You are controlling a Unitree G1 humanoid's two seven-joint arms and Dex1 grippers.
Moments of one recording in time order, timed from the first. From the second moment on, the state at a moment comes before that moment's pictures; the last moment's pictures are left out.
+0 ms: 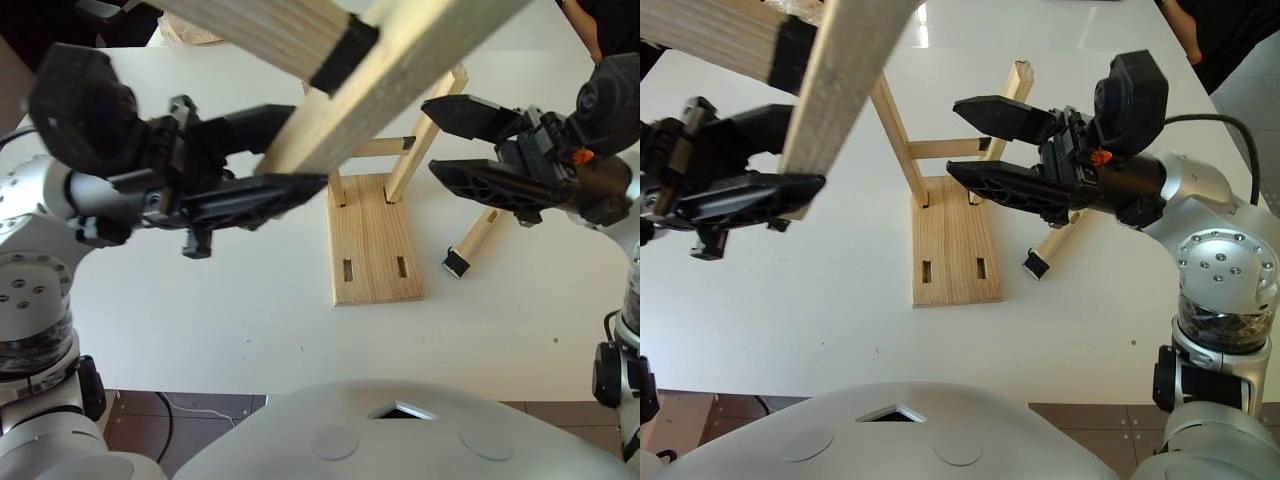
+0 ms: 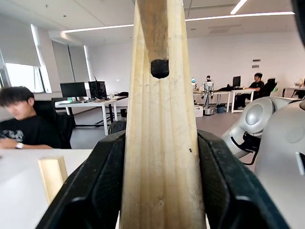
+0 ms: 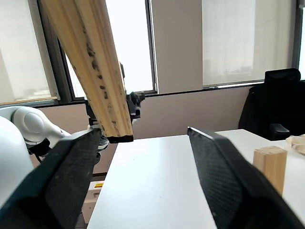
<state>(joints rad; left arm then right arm) -0.25 0.80 0.23 -0.64 -1.42 0.62 -0.81 -0.35 -0.68 -0.16 -0.50 1.30 0.75 0.85</state>
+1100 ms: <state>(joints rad) -0.20 0.73 0.04 -0.61 -1.08 0.66 -0.92 -0.40 -0.68 -0.07 -0.50 1.16 0.76 0.96</state>
